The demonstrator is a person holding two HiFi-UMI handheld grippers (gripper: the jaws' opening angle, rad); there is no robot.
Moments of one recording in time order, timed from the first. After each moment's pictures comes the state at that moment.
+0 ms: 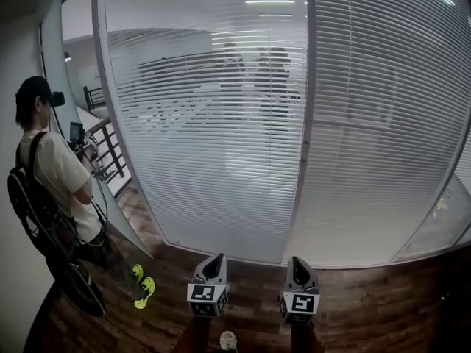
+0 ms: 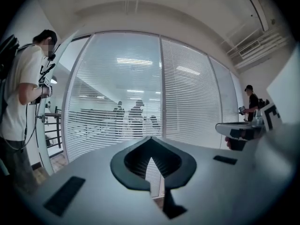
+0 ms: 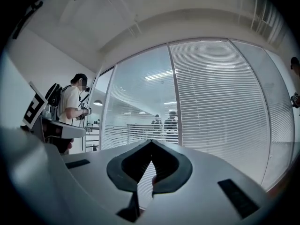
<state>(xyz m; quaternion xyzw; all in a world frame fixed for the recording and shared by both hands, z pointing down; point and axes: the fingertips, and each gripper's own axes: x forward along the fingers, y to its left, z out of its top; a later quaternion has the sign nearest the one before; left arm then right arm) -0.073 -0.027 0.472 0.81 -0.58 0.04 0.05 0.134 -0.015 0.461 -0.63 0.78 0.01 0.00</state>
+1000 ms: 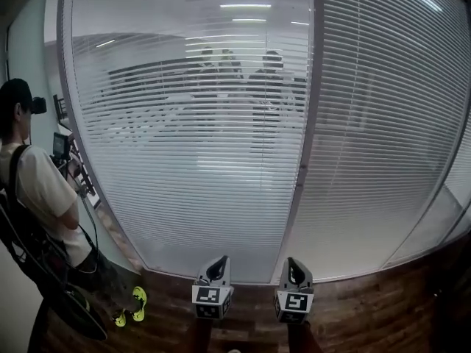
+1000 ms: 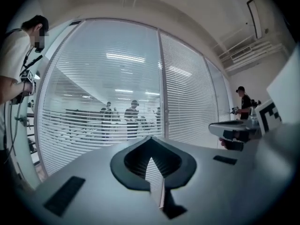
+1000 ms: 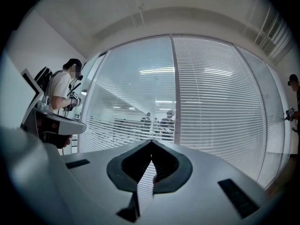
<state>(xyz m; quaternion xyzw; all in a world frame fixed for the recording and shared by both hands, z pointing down) -0.079 -0.187 0.504 0.85 -0.52 0.03 0.03 0.106 -0.156 0.498 -0.69 0.72 0.04 -0.03</state>
